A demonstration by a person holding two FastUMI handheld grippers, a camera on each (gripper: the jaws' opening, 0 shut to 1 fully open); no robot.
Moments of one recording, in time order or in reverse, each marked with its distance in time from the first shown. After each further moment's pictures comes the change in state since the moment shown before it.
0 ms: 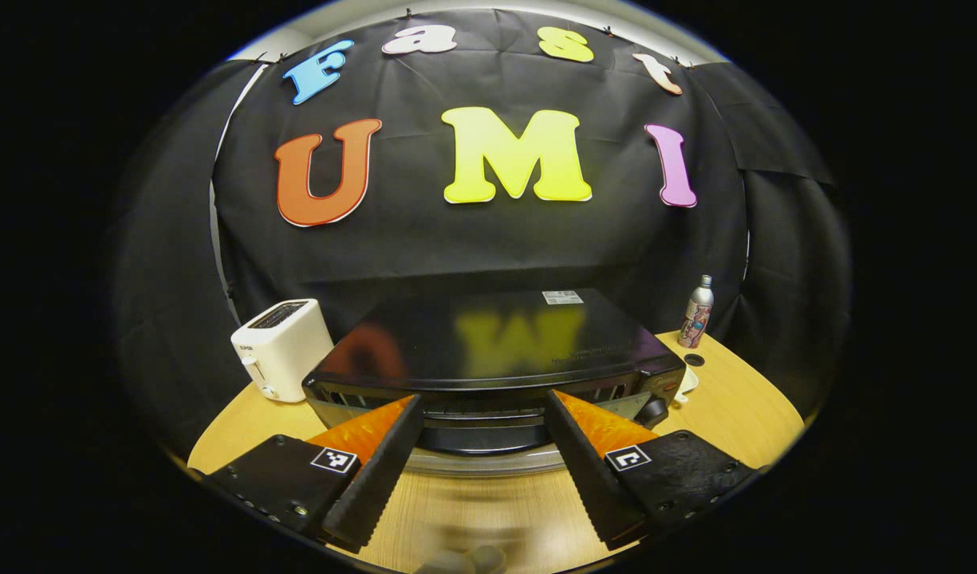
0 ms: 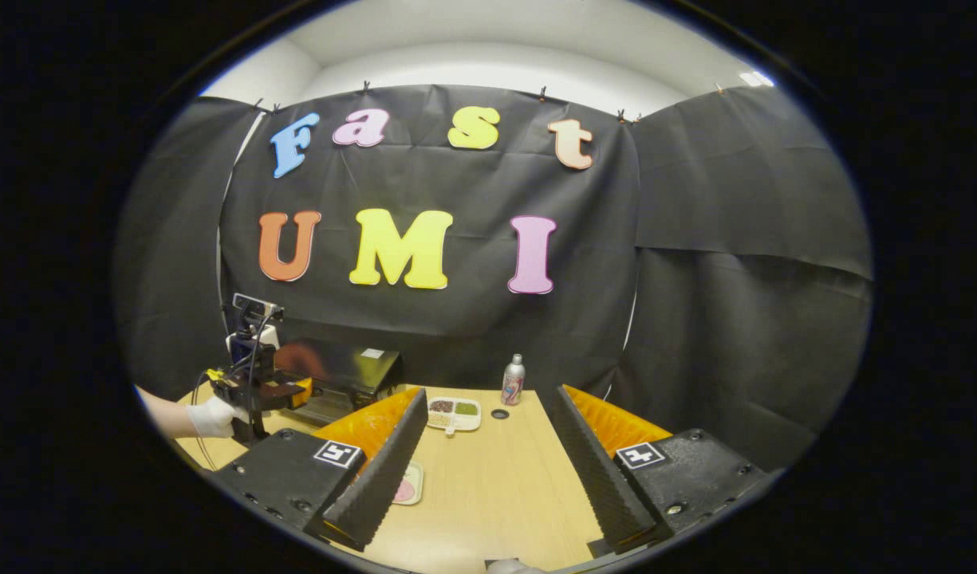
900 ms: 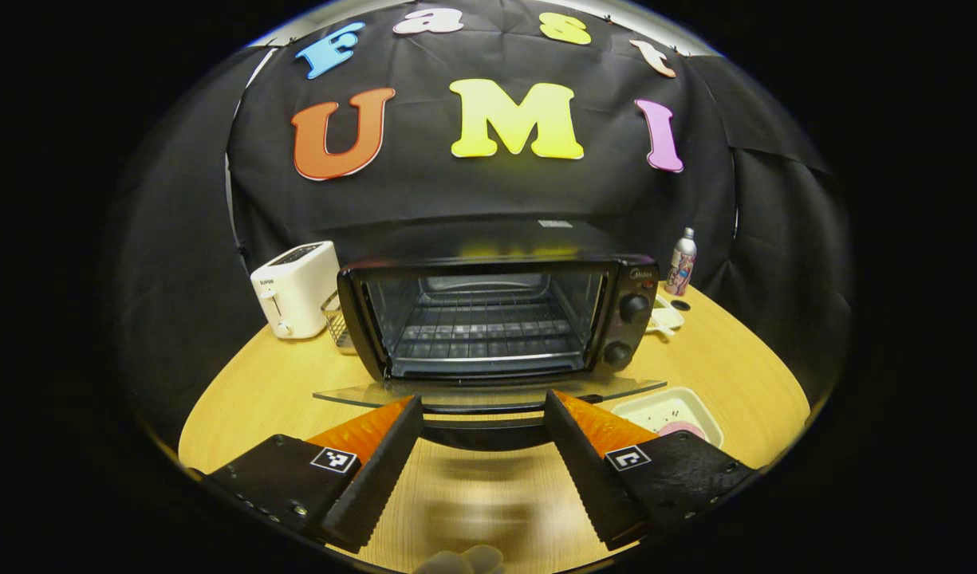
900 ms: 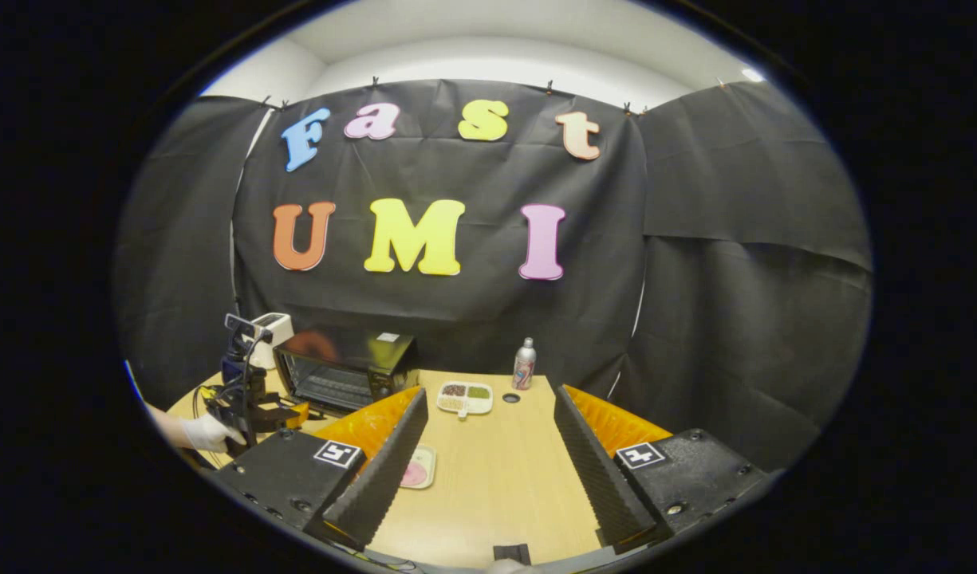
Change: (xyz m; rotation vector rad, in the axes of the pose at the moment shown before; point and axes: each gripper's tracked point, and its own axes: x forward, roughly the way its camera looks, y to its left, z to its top) left arm -0.072 0.005 -0.095 -0.008 0.156 -0.018; right arm -0.027 0.012 -0.028 0.007 0.042 0.038
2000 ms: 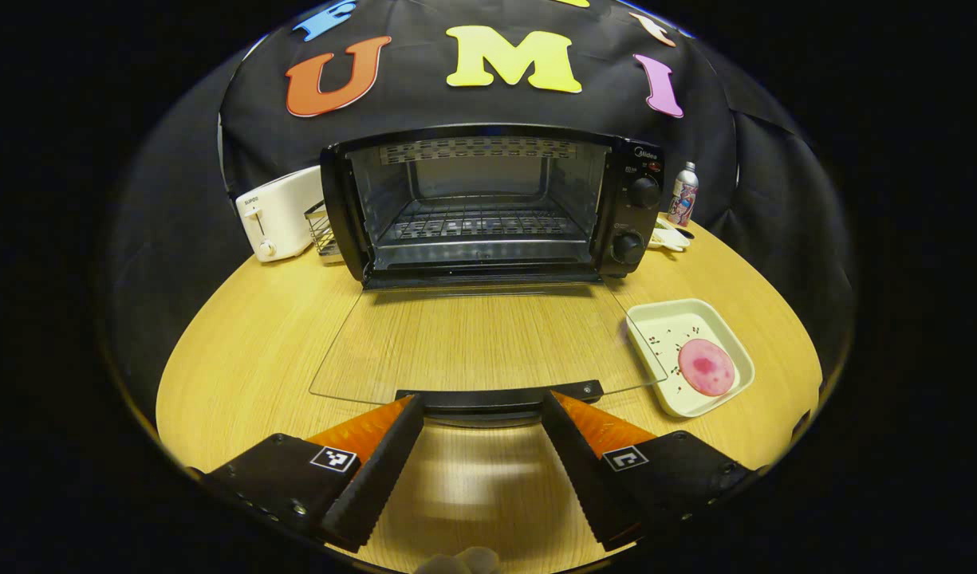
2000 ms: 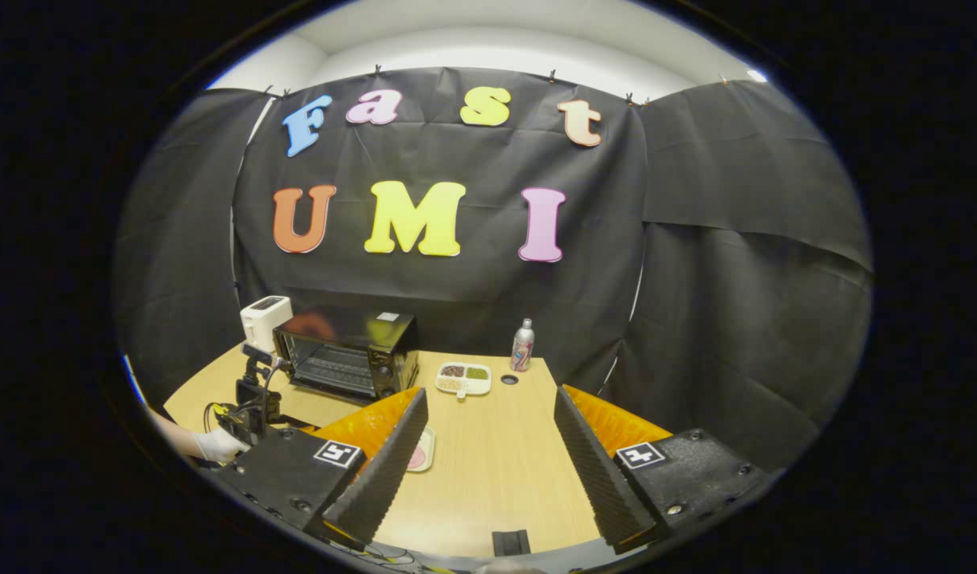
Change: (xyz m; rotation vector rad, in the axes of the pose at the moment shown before) left arm 0.010 -0.009 -0.102 0.004 0.194 -0.008; right arm -0.009 0.000 -0.025 -0.014 0.063 -0.018
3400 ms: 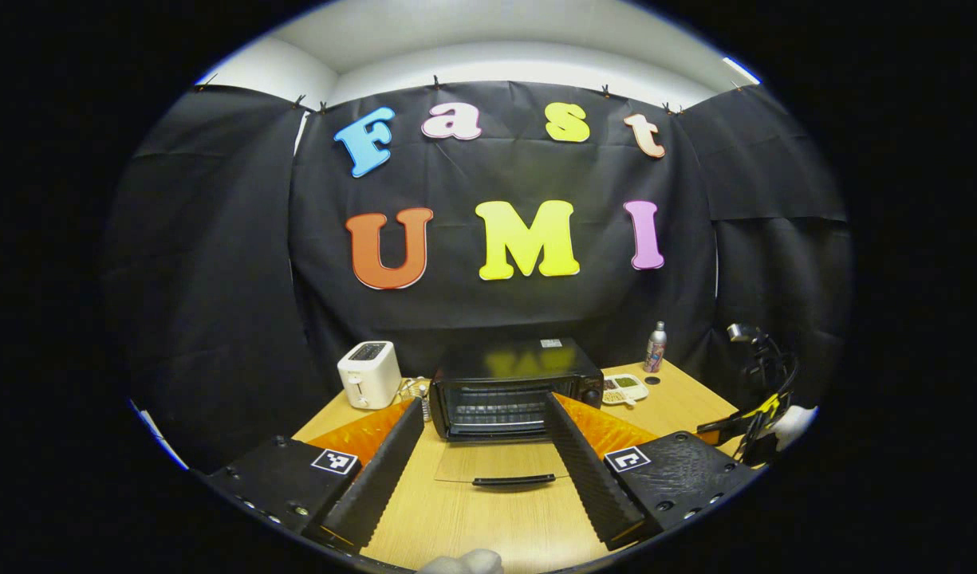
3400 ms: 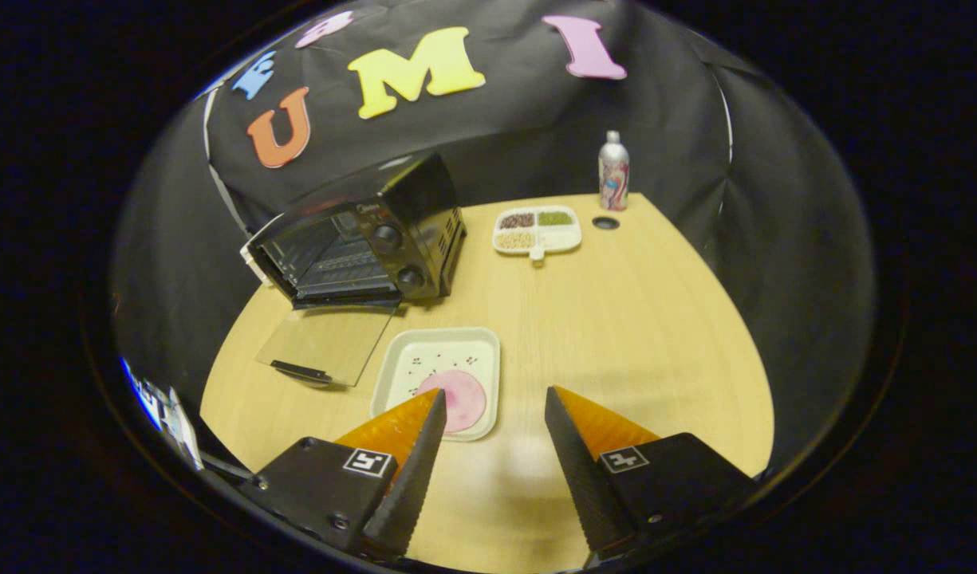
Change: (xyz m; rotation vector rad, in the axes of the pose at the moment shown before) left arm -0.276 0.024 0.173 -0.004 -0.542 0.127; right arm 0.209 0.092 -0.211 0.210 0.587 0.263
